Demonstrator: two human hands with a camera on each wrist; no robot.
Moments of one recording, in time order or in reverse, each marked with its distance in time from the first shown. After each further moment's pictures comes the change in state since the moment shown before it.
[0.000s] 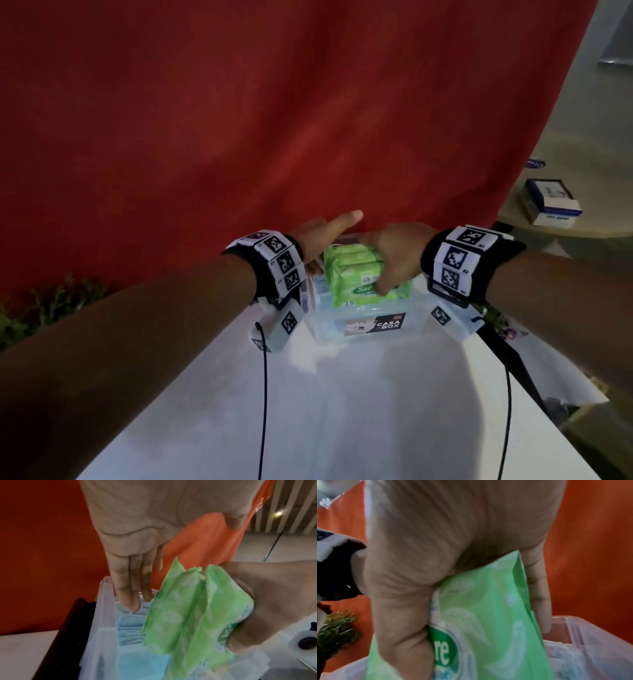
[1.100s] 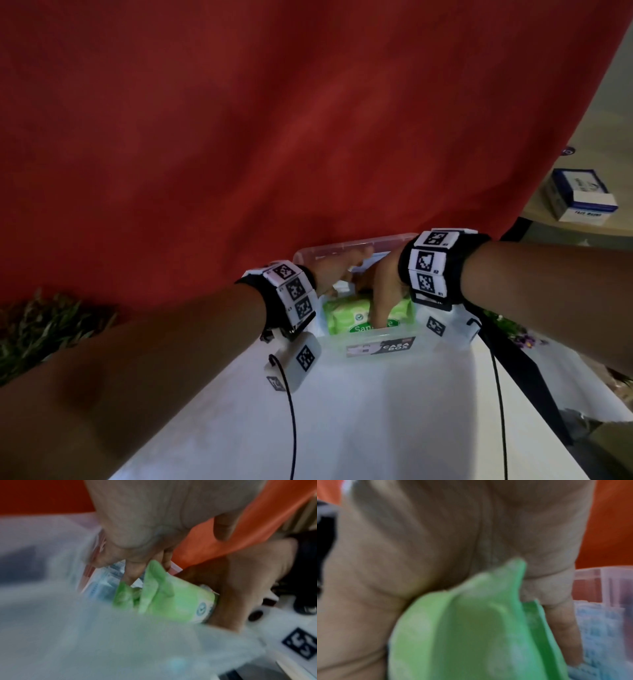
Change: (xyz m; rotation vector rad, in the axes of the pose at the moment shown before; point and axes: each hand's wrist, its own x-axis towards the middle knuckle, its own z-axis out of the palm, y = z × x) left_hand 0.038 -0.014 0.042 -0.279 -0.205 -0.093; right_hand 0.063 0.003 0.030 -0.024 -0.567 -0.008
